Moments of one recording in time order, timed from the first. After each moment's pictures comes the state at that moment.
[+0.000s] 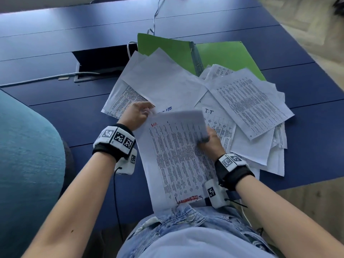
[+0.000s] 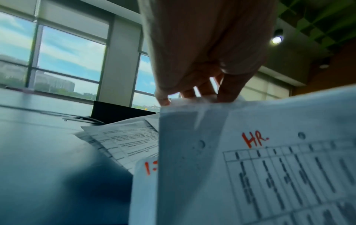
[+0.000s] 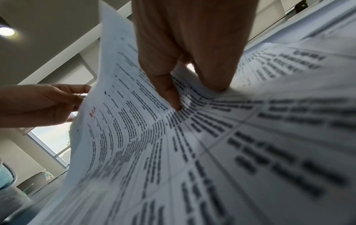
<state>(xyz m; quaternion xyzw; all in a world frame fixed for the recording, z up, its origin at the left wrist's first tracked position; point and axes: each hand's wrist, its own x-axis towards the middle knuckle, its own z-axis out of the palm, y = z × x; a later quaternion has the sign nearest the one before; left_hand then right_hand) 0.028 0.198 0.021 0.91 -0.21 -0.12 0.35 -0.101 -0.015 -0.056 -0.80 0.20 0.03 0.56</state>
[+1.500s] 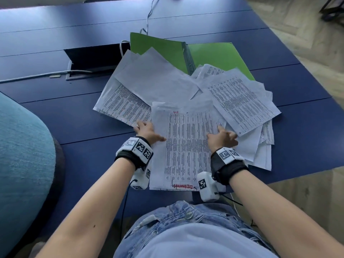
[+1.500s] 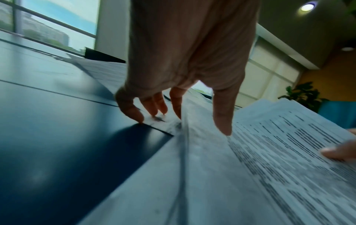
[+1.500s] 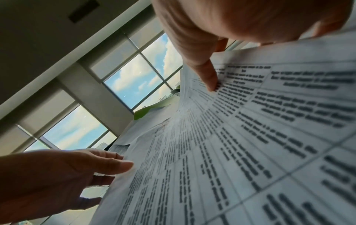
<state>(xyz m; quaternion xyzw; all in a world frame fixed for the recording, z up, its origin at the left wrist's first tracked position) -0.023 0.152 -0.022 0.92 0.01 -0.32 0.21 -0.111 -0.034 -0.032 -0.77 0.50 -0.01 0.40</state>
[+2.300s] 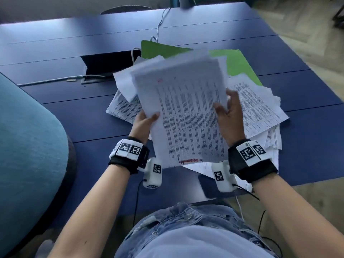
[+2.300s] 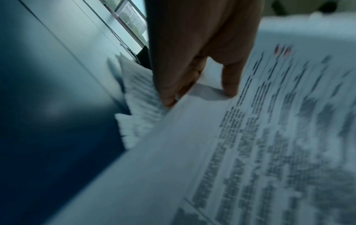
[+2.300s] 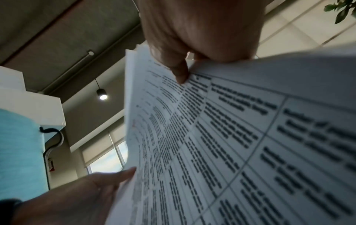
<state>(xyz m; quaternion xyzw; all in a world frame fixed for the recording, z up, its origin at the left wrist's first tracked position) -0.030 0.173 0.013 0.64 0.05 -0.18 0.75 -0.109 -0.028 0.054 -0.77 0.12 -0.23 0.58</state>
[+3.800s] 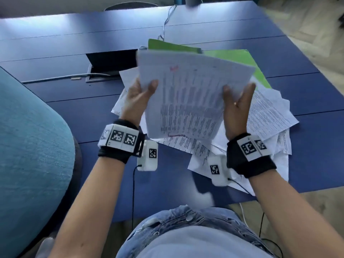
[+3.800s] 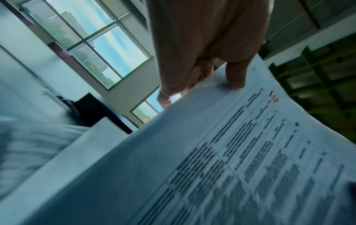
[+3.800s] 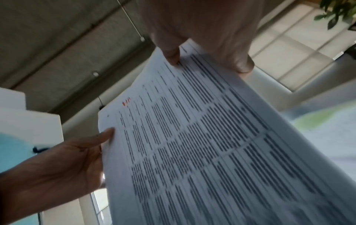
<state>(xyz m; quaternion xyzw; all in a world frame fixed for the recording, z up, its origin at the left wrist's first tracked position) -0.001 0.191 0.083 0.65 -0.16 -0.06 0.74 -0.080 -0.002 0.075 -0.65 0.17 -0.29 0.68</state>
